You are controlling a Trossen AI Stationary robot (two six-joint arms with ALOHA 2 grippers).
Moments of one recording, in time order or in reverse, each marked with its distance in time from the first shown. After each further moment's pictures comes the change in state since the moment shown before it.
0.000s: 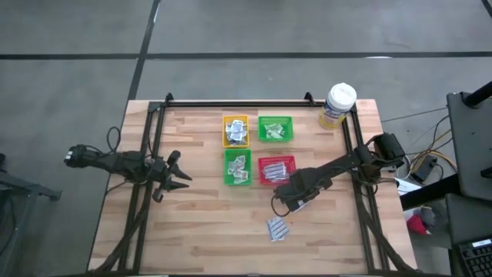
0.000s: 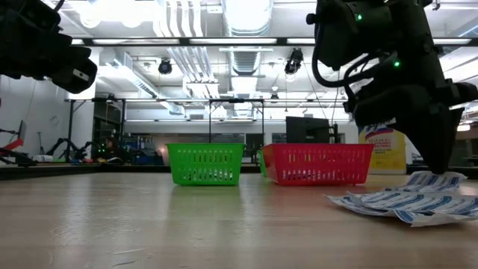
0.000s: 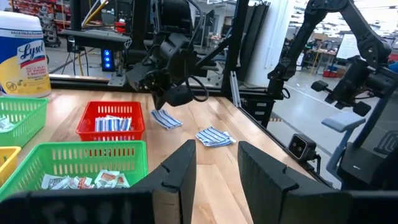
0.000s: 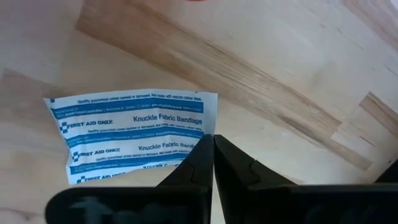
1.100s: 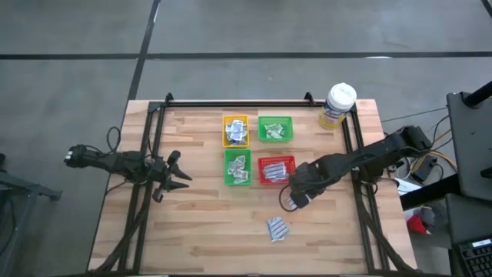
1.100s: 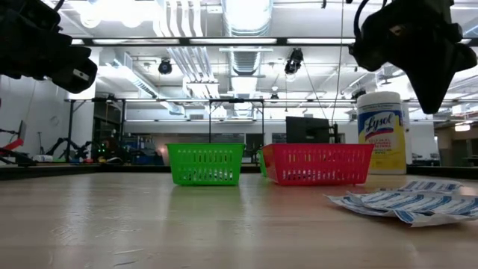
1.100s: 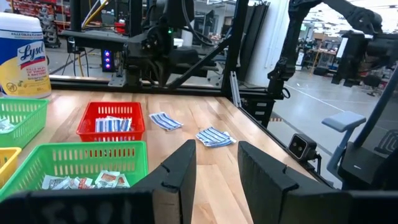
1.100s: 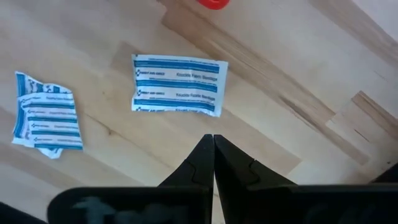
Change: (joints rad) left arm 0.000 0.000 0.000 0.002 0.000 0.004; right arm 0.000 -0.297 -0.005 -0.021 -0.024 -0.074
